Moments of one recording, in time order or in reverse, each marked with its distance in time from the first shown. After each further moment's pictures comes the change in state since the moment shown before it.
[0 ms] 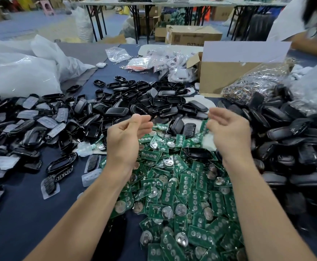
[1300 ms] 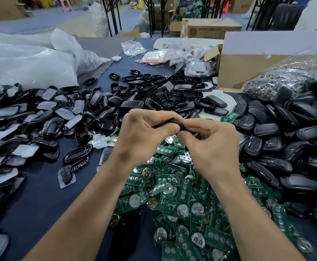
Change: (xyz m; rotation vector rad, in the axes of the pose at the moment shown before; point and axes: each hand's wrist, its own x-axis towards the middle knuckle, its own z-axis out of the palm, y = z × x) left_hand 0.005 0.010 -0.017 0.170 -0.385 0.387; right_hand -0.070 -0.017 0.046 -0.004 -0.215 -0.354
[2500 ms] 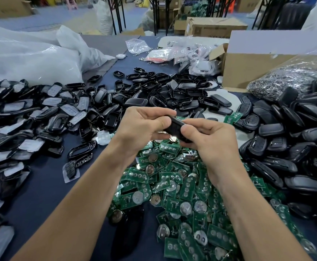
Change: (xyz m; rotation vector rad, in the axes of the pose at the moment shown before) left_hand 0.003 0.000 -0.013 -0.181 0.031 -0.384; right_hand 0.006 0.011 0.004 0.371 -0.082 0.299
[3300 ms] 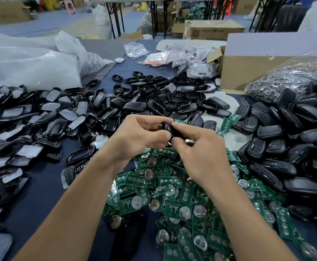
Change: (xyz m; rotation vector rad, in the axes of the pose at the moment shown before) left_hand 0.001 -0.001 -0.012 0.017 -0.163 -0.070; right_hand -0.010 -0.001 0.007 -0.526 -0.030 -0.189
